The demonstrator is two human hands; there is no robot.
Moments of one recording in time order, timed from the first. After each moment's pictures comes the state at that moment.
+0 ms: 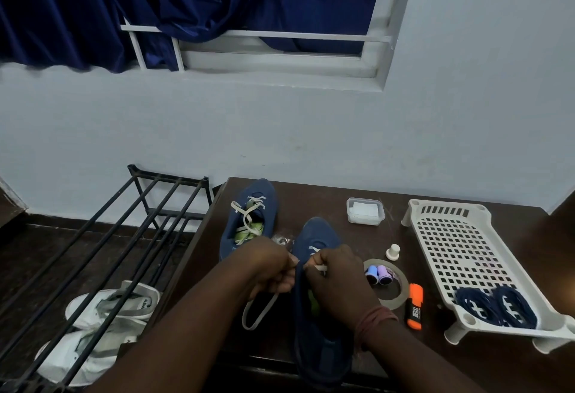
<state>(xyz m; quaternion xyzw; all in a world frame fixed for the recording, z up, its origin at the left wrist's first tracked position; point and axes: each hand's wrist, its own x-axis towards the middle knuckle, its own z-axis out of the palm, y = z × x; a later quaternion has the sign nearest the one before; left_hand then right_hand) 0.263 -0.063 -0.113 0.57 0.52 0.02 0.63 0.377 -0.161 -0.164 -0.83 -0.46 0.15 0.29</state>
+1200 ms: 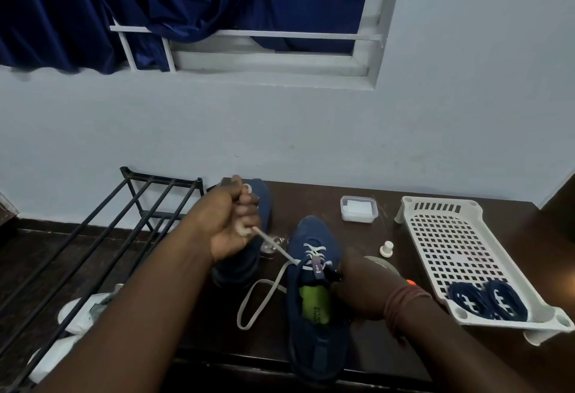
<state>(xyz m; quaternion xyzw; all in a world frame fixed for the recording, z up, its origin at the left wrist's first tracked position) 0.240 -0.026 -0.056 0.27 0.34 0.28 0.86 0.398 -0.193 -0.101 -0.85 -0.47 0.23 0.04</state>
